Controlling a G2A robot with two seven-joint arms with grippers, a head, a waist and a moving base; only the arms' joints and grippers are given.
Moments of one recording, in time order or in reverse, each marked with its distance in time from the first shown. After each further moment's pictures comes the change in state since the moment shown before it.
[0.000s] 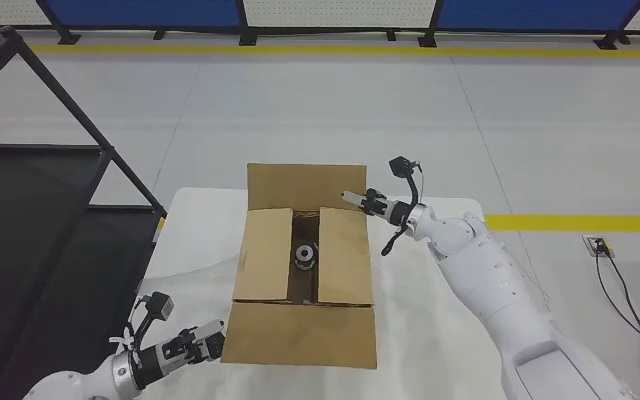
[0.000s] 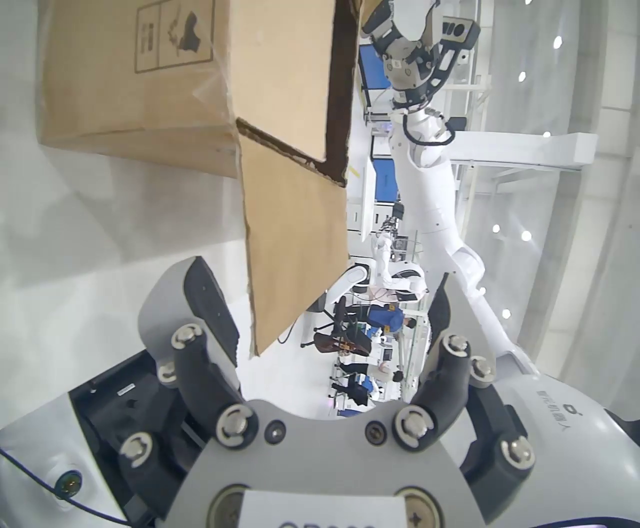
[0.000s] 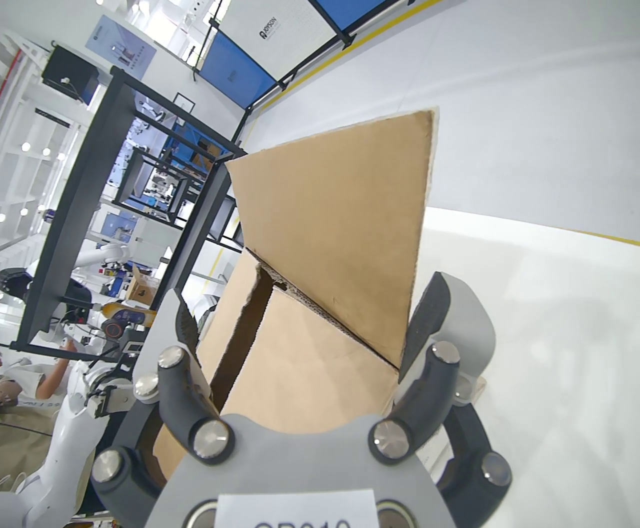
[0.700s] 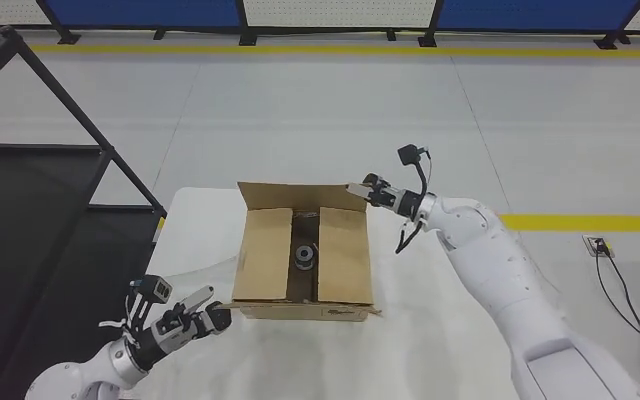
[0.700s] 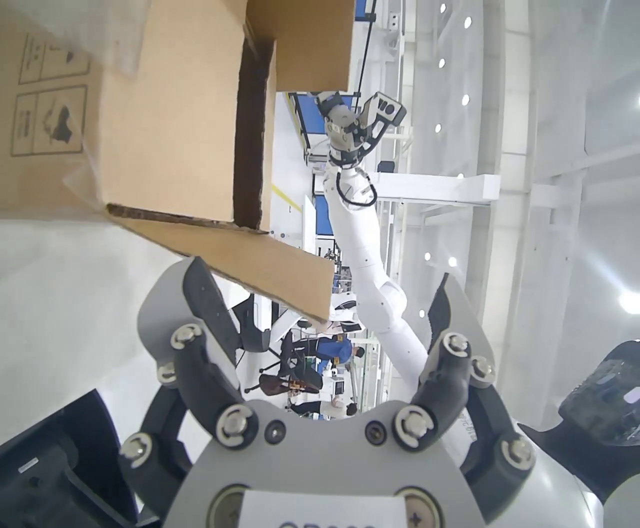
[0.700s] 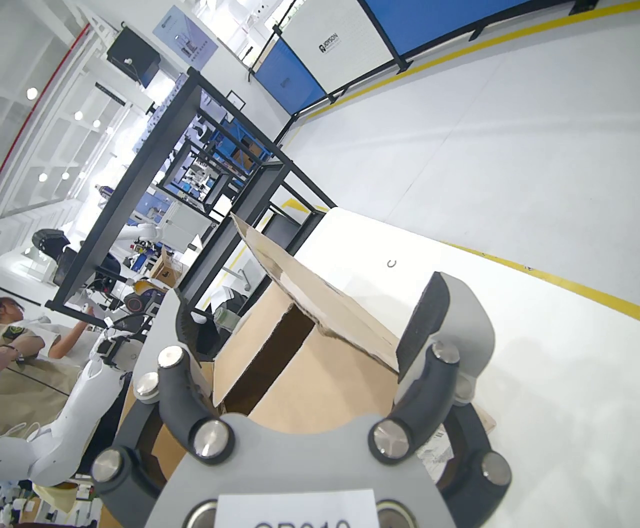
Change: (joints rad) left arm -0.009 0.008 0.049 -0.080 -0.187 0.071 0.236; right arm 0.015 0.038 0.048 -0.073 -0.029 -0.149 0.041
